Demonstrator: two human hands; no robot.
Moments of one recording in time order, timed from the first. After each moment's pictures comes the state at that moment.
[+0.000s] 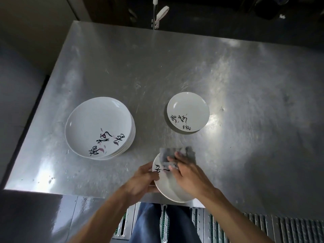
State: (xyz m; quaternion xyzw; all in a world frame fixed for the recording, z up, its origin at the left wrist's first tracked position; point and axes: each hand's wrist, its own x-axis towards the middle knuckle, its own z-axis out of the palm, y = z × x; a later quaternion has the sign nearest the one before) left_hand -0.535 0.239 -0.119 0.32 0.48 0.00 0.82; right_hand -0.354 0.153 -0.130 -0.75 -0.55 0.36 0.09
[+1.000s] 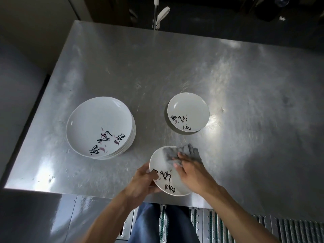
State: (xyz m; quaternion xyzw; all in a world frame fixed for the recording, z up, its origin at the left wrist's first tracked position) left_hand -0.535 0.229 -0.119 0.30 0.53 0.05 0.80; right_hand -0.345 0.154 -0.117 -0.75 -0.56 0.34 0.08
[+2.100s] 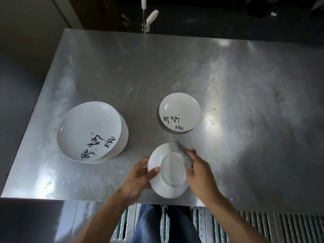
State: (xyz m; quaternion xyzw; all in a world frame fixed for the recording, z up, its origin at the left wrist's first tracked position) left_hand -0.526 0.231 -0.119 0.39 0.46 0.09 0.79; right_hand -0.335 0.124 -0.098 -0.80 -0.40 0.31 0.31
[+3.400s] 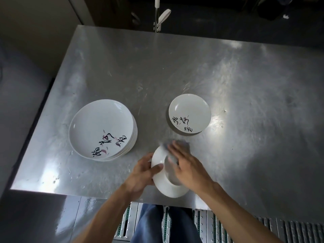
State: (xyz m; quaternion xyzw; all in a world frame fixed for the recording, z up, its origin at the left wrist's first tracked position) left_hand -0.530 0.249 -0.111 0.38 0.48 0.10 0.79; right_hand -0.353 0.173 -0.115 -0.74 -0.58 0.29 0.18
